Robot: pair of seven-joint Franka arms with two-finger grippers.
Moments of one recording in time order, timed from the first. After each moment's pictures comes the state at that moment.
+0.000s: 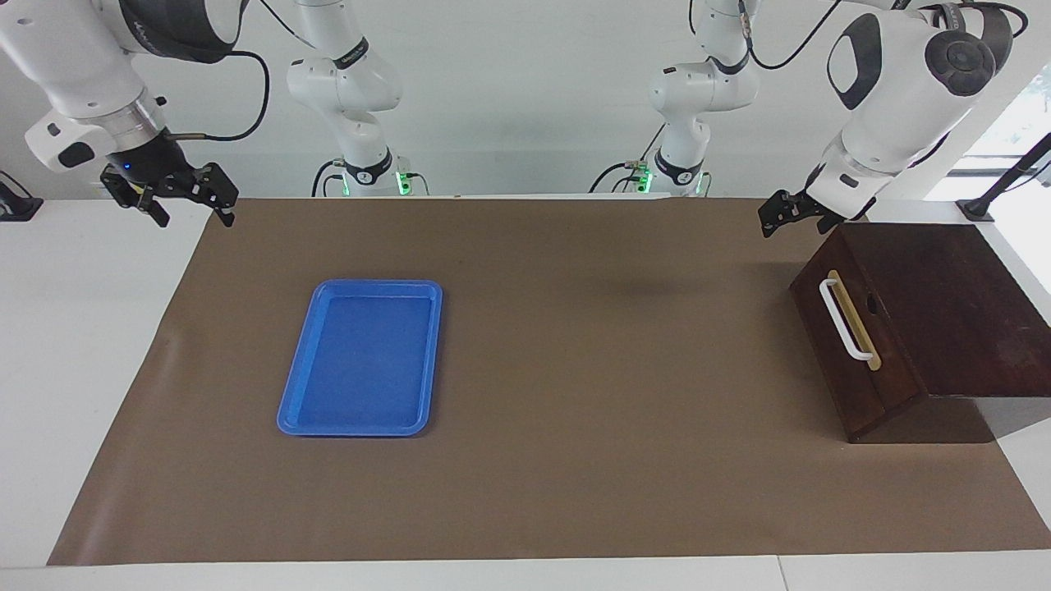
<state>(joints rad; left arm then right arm) 0.02 0.02 -0.11 -1.65 0.02 1.47 -0.06 -0.11 -0.04 -0.07 -1.65 -0.02 1.58 -0.16</state>
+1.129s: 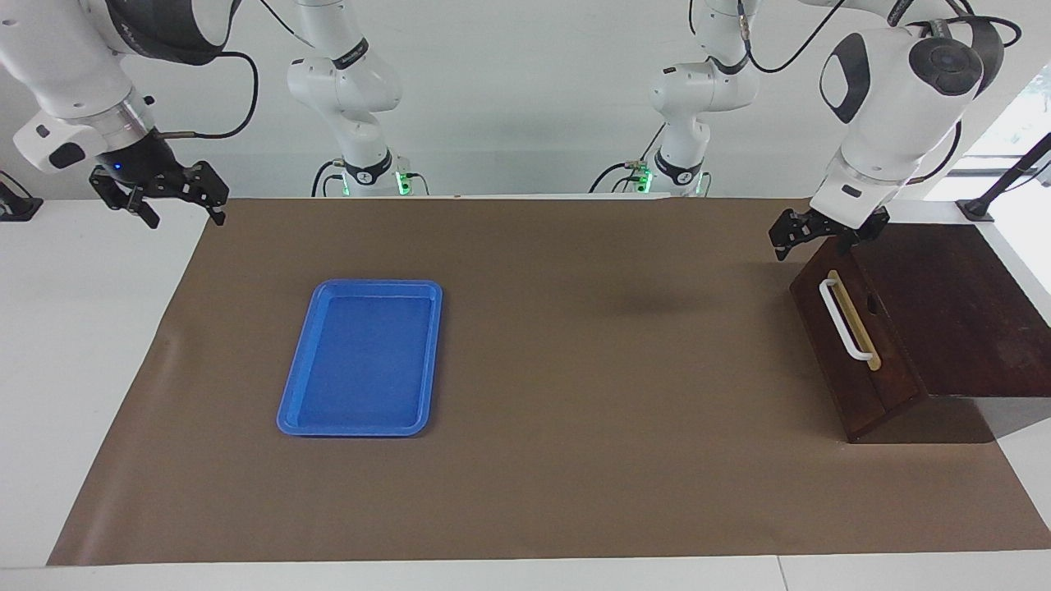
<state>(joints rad) 0.01 0.02 -0.12 -1.75 0.18 1.74 -0.02 -0.14 -0.04 -0.06 -1.65 -0.02 1.58 -0.24</state>
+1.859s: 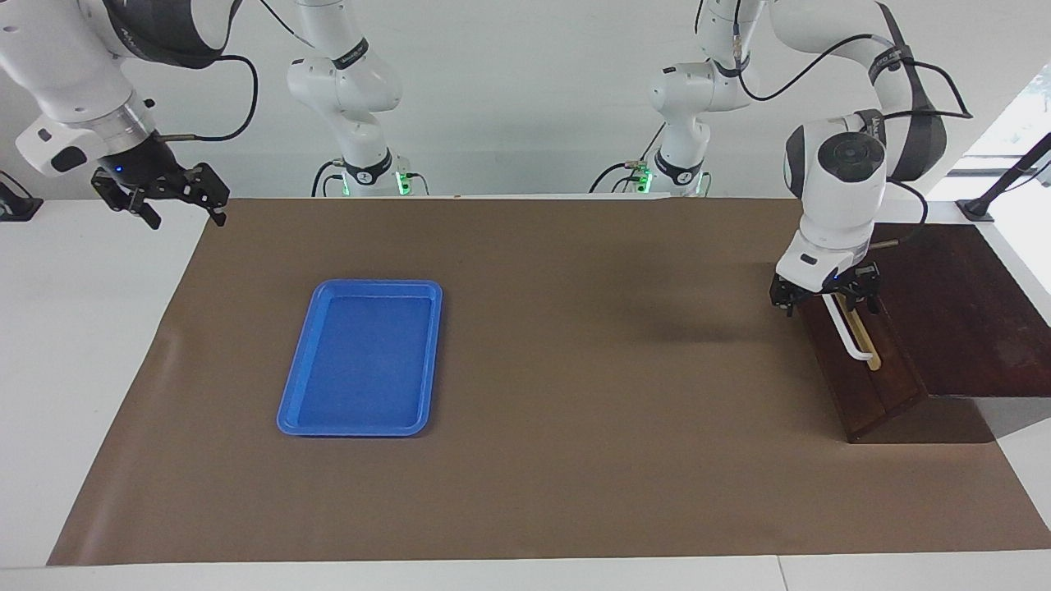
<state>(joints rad) 0.03 0.12 -0.10 -1.95 0.43 2.09 -0.08 -0.14 -0.04 -0.06 -1.68 -0.02 1.58 -0.24</state>
